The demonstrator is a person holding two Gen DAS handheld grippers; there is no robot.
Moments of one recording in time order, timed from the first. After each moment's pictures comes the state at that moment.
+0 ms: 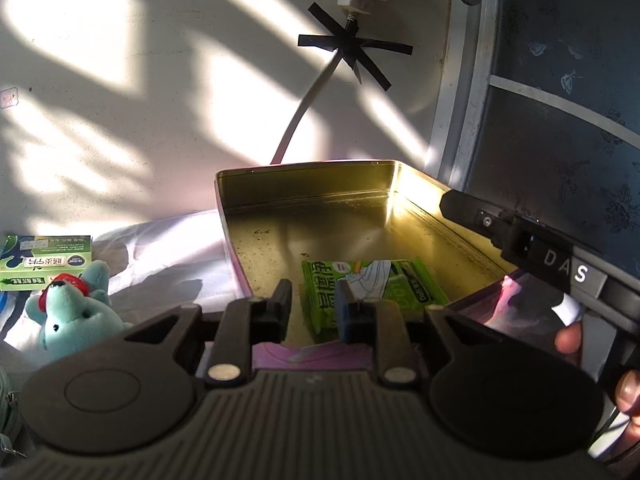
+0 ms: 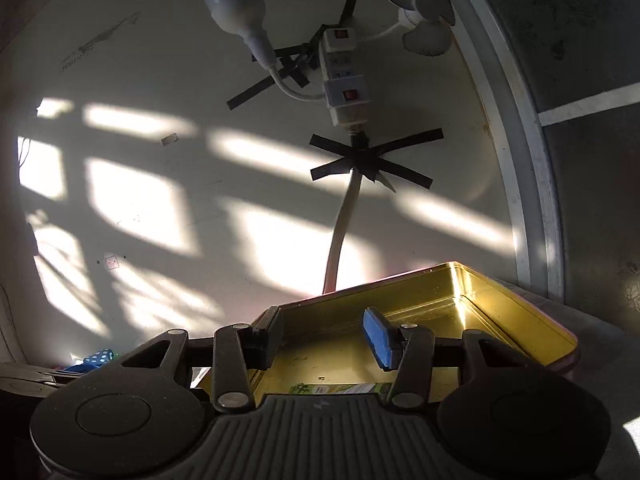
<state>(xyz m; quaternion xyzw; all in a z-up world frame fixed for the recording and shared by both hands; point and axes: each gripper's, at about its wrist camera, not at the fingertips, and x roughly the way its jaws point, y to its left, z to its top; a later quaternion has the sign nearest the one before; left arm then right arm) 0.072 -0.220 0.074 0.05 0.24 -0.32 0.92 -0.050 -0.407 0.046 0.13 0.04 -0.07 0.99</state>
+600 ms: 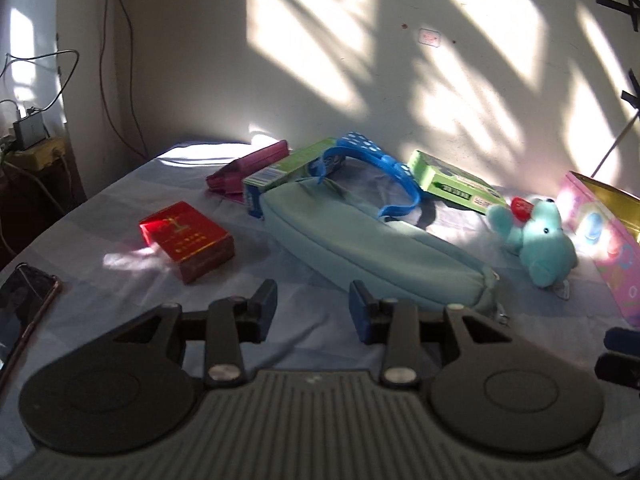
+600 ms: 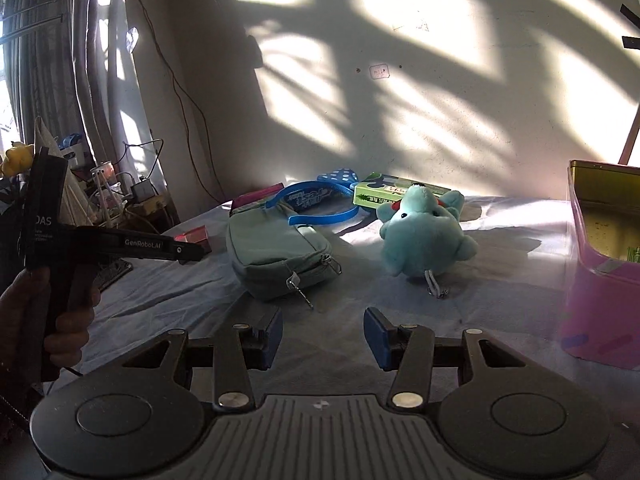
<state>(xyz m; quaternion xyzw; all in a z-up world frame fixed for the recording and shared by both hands) 0.074 0.081 0.044 -0.03 0.28 0.04 0.96 -0.010 -0.224 0.013 0.06 0.24 0.25 0.94</state>
